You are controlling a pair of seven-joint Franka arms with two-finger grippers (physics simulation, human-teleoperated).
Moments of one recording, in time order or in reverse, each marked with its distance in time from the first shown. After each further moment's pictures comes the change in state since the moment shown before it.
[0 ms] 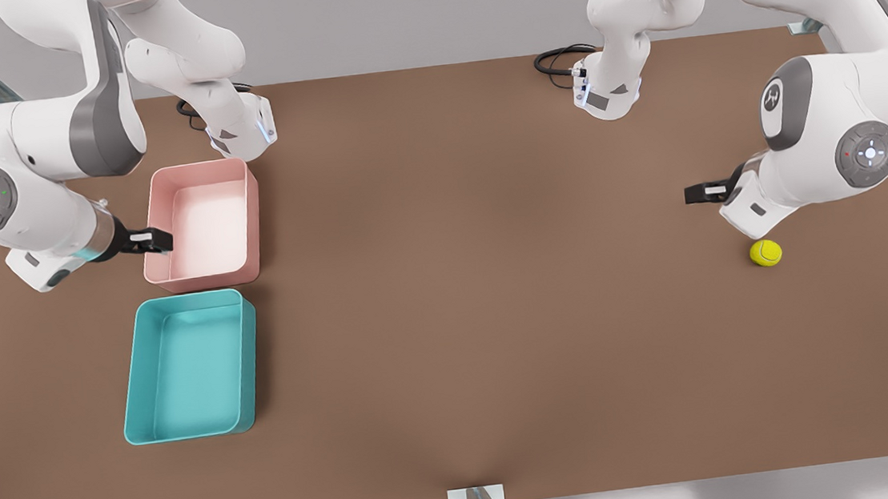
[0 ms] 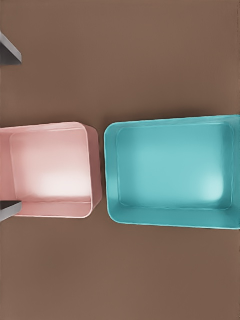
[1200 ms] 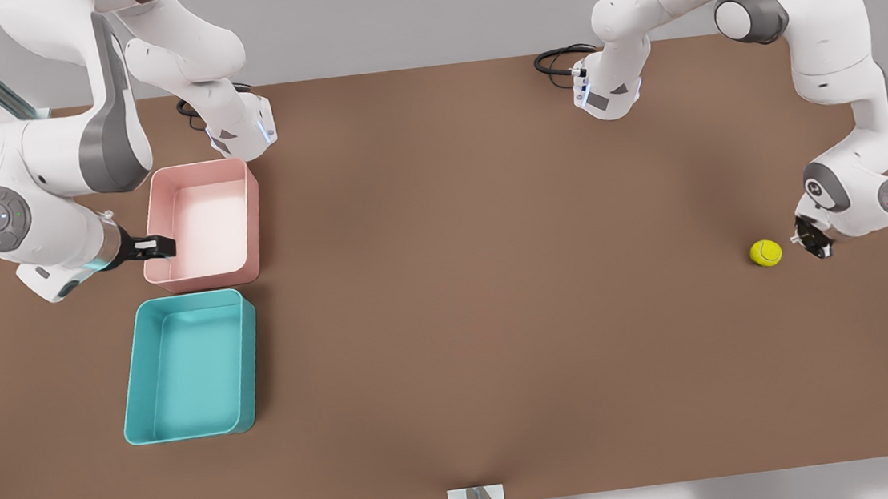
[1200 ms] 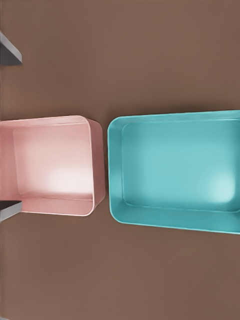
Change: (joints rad) left arm 0.438 0.325 0.210 -0.569 0.056 1.157 2.039; right arm -0.010 0.020 0.002 -0.031 -0.014 0.008 -0.031
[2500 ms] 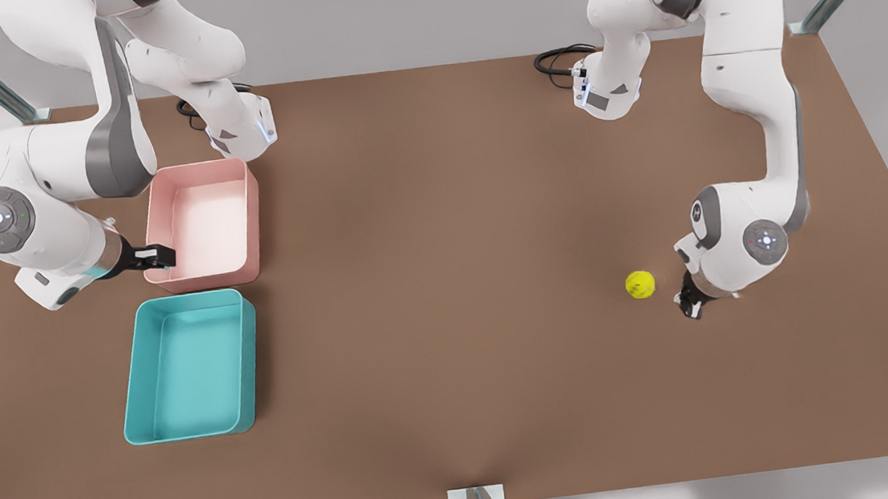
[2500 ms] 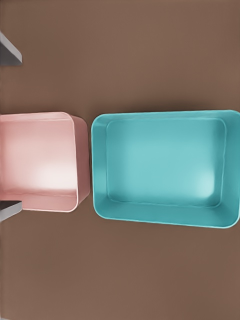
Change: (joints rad) left arm -0.419 -0.136 -0.198 0.132 -0.052 -0.203 -0.127; right arm 0.006 0.020 0.002 0.019 -0.023 0.053 -0.002
